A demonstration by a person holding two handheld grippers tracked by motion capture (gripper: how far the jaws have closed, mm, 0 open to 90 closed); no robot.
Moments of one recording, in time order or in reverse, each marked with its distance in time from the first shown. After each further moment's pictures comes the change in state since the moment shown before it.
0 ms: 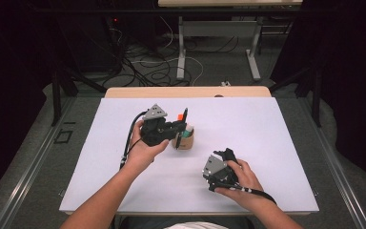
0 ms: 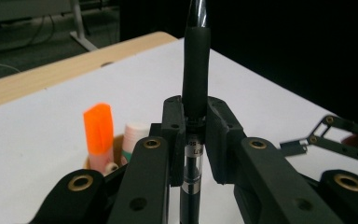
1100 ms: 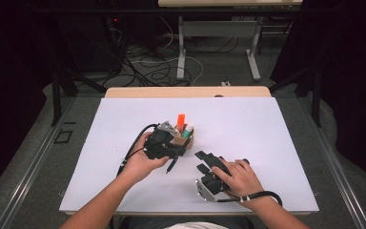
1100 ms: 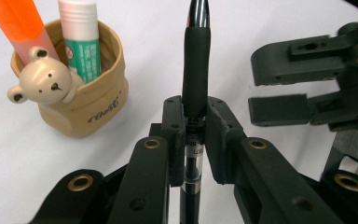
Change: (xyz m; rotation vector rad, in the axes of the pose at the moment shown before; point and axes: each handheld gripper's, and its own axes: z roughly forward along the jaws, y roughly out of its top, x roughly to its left) left arm -0.018 -0.026 0.006 0.401 -0.094 0.034; right arm 0.020 0.011 0.001 -0.285 -0.255 -0.784
